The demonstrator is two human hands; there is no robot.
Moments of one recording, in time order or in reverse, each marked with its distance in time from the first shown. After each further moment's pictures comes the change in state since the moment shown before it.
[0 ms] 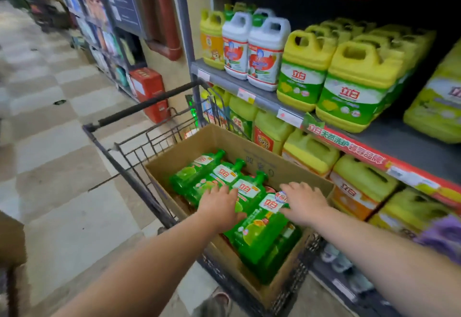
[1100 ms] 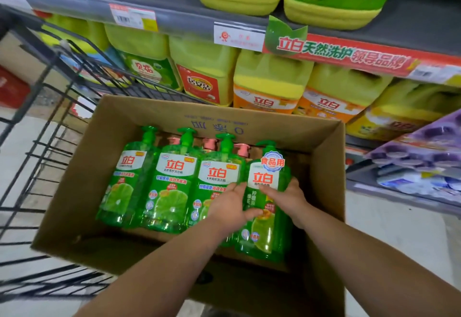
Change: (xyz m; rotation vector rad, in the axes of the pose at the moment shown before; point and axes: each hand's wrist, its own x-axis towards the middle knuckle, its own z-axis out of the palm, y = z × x) left_hand 0.162 0.000 0.119 -0.330 -0.476 0.409; right_hand 0.118 -0.031 0.157 1.566 0.113 1.112
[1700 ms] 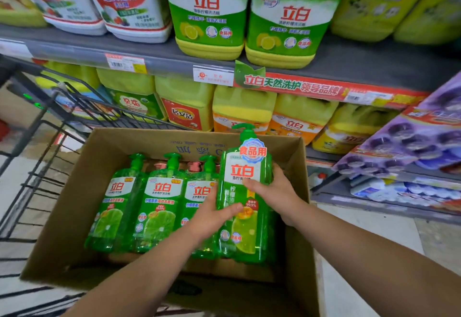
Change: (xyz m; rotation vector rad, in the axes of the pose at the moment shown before) left_hand -0.036 0.013 -0.041 -0.862 -0.066 -0.030; right_hand -0.074 -0.063 -0.038 0.143 -0.103 -0.307
